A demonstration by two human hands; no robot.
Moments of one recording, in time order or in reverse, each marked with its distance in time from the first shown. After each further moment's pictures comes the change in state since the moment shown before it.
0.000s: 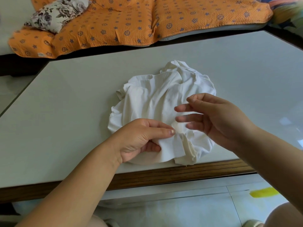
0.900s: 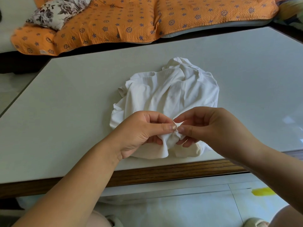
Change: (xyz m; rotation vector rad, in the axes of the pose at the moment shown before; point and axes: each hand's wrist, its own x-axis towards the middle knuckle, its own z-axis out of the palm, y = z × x) left_hand -0.001 -0.001 -0.005 0.083 -0.010 0.184; right_hand -0.025 0.012 0.007 -0.486 -0.070 -0.079
